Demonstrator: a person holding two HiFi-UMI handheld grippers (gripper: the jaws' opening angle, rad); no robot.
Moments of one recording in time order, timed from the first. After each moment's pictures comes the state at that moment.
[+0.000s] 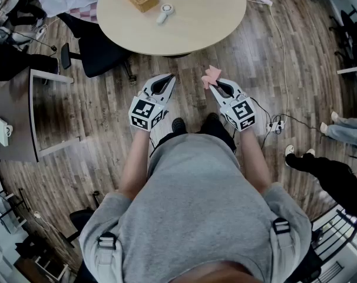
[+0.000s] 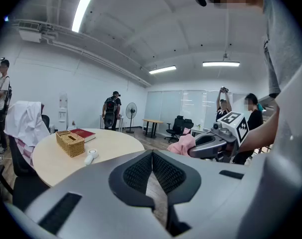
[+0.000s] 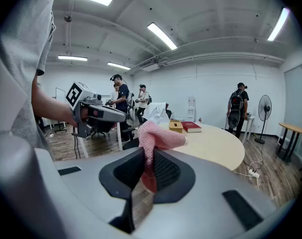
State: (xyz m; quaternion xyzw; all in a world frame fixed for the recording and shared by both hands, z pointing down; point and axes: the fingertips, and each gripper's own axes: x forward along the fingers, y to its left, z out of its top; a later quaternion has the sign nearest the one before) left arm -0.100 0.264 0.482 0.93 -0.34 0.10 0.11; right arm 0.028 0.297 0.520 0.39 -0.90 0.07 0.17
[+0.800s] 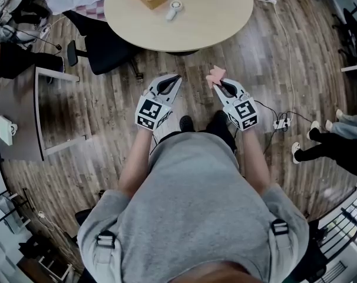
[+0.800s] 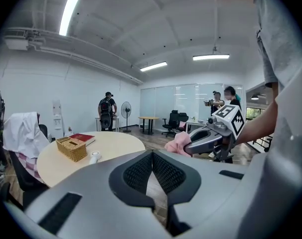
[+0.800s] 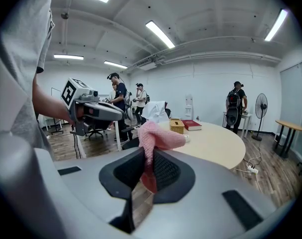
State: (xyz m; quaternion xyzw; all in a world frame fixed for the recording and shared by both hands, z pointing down) left arm -0.131 0.286 0.487 0.94 -0.31 0.13 0.07; right arm -0.009 0.312 0.532 0.41 -0.89 0.08 0.18
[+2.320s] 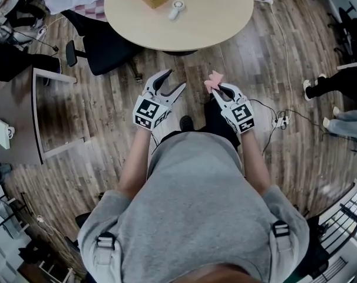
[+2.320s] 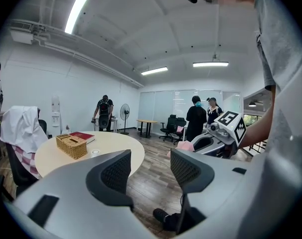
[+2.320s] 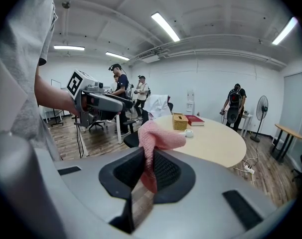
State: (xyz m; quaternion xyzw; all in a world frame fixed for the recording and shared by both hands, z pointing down) left arm -0.166 0.286 0.490 0.95 -0.30 0.10 0.08; right arm -0.044 0.328 0.549 0.41 -0.88 0.07 0.22
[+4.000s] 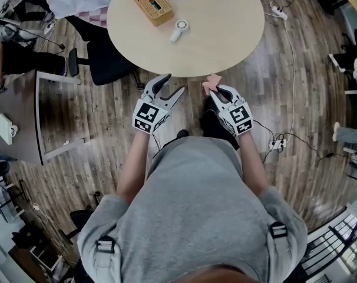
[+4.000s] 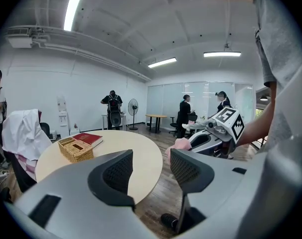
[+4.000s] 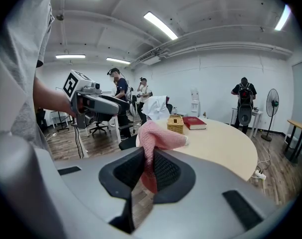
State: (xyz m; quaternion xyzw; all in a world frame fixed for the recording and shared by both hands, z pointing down) left arm -0.118 0.145 0.493 0.93 -0.34 0.14 0.09; right arm 0.003 0.169 0.555 0.36 -0.91 0.09 0.20
